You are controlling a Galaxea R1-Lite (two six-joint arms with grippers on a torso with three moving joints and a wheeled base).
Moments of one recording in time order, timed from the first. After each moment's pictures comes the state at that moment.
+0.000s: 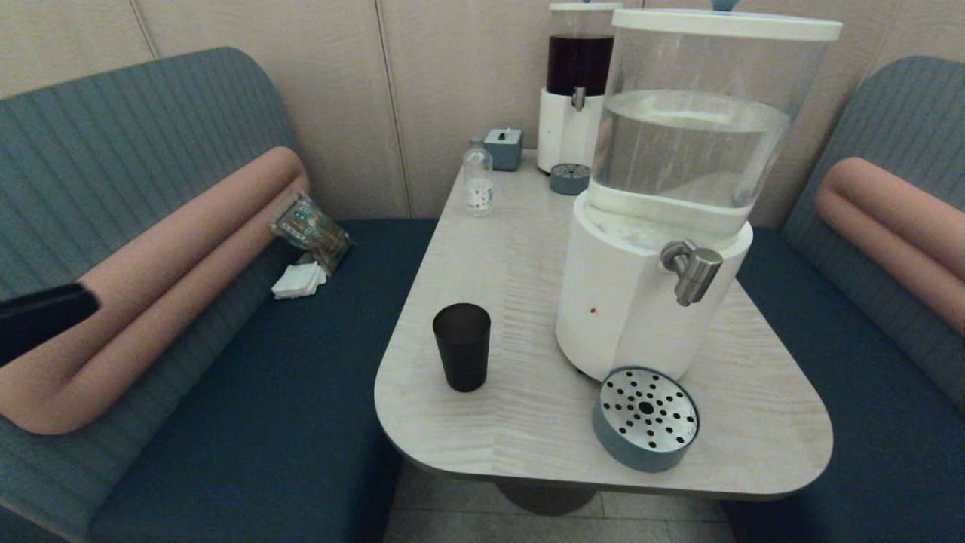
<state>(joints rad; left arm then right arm) -0.03 0.82 -0.69 -0.17 -0.50 -0.17 0.00 0.00 0.00 -0.03 -0.01 -0.01</state>
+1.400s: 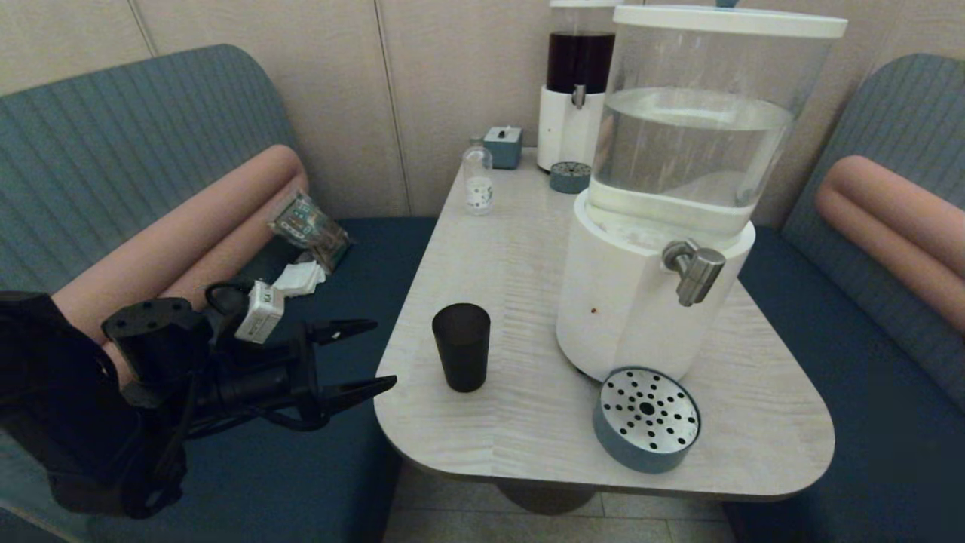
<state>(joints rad) -0.01 2.04 -0.52 -1.52 -1.11 0.10 0.00 0.00 0.00 -0.03 -0.01 -0.01</state>
